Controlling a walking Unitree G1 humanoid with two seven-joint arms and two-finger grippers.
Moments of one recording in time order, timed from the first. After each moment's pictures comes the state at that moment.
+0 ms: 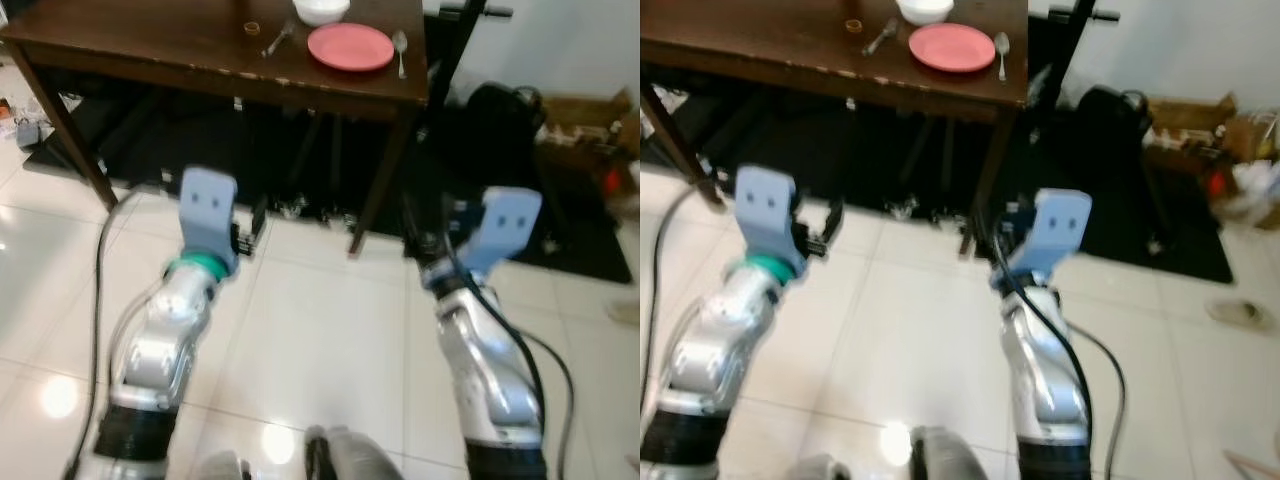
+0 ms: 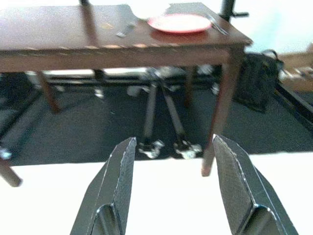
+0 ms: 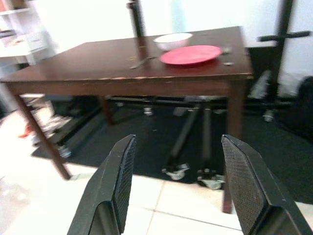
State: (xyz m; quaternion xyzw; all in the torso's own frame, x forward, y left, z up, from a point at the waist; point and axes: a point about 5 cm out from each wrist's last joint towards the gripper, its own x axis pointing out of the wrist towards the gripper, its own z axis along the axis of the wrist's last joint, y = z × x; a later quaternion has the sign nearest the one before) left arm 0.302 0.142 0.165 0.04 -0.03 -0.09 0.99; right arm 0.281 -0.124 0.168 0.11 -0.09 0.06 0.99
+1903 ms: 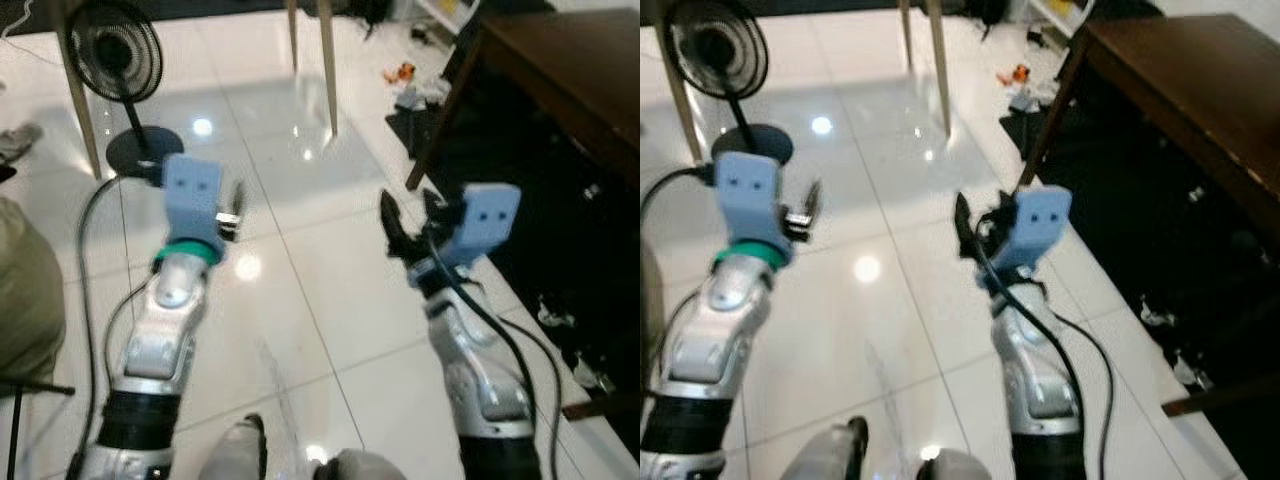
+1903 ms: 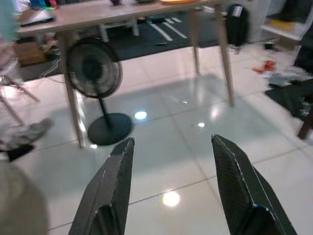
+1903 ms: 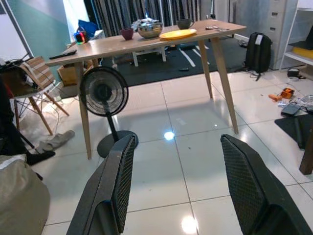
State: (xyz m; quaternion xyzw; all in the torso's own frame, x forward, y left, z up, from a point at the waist) left arm 0.313 0.158 0.168 0.06 -0.04 0.05 1.00; right arm 0.285 -0.115 0.174 0.09 -0.10 0.10 0.98
